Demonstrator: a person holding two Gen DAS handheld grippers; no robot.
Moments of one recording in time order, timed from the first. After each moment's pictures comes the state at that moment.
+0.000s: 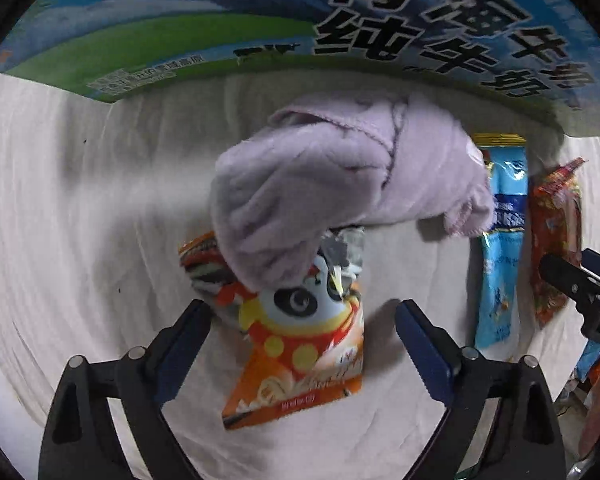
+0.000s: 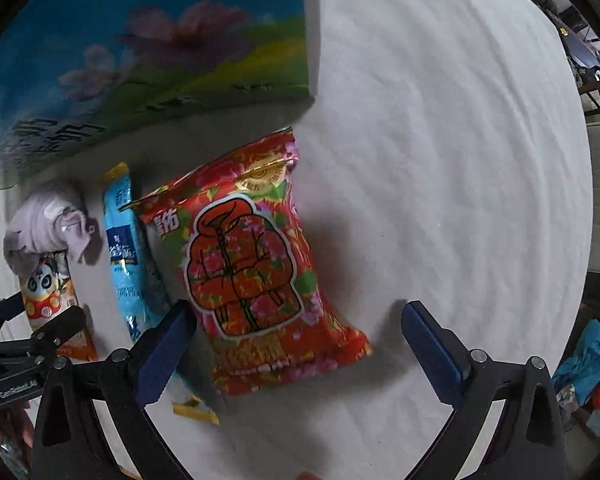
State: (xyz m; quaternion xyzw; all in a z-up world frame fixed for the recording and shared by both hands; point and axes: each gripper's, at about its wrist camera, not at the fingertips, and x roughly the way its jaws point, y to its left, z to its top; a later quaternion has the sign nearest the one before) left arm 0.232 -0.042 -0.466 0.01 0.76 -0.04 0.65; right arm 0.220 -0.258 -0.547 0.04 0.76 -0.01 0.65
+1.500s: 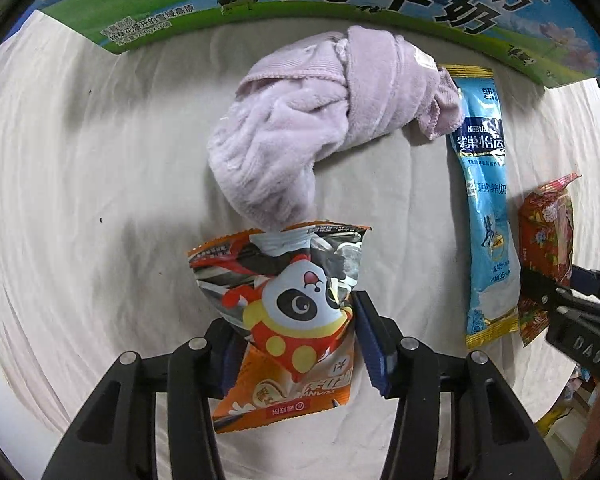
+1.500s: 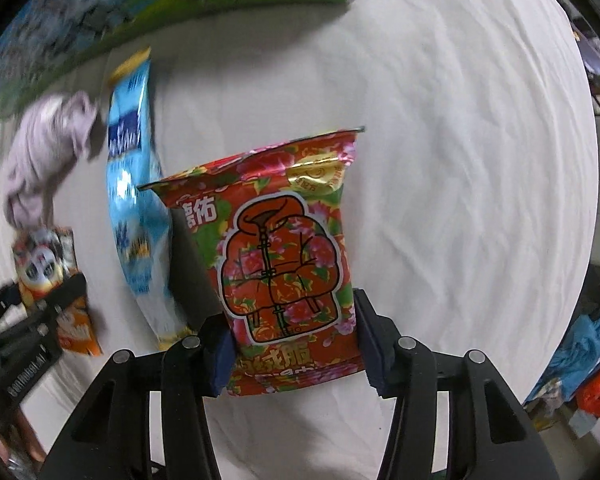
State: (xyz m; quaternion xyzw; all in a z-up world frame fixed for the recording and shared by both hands) left arm 0.164 -0.056 -0.444 0.01 0.76 -0.04 0.65; right arm 0.203 -0.187 -0.559 0.00 0.79 0.00 0.61
